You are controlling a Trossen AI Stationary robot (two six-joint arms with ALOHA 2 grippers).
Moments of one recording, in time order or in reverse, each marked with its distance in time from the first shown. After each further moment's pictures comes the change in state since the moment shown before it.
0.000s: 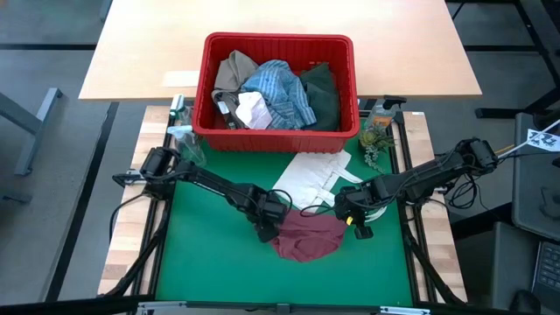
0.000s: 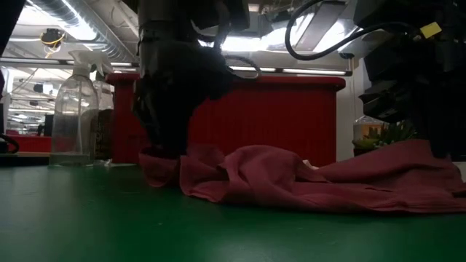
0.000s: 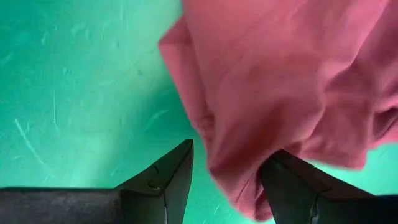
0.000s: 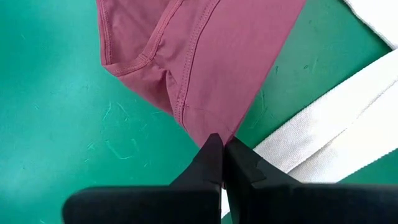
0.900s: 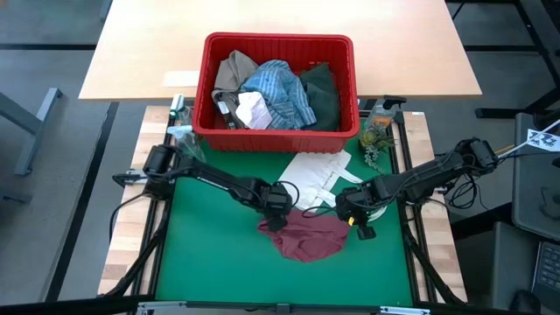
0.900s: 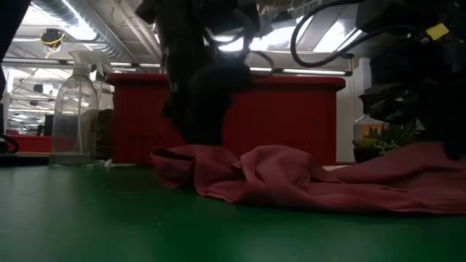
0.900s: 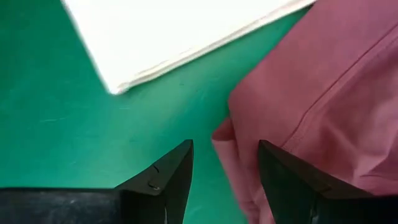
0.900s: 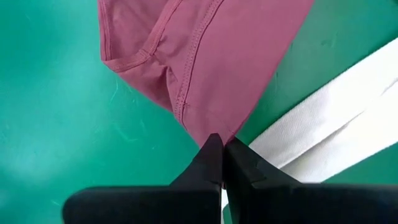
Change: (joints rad) left arm 0.055 0.021 0.000 0.150 -0.193 0.086; right arm 0.001 0.000 -0.001 -0.048 -0.035 0.000
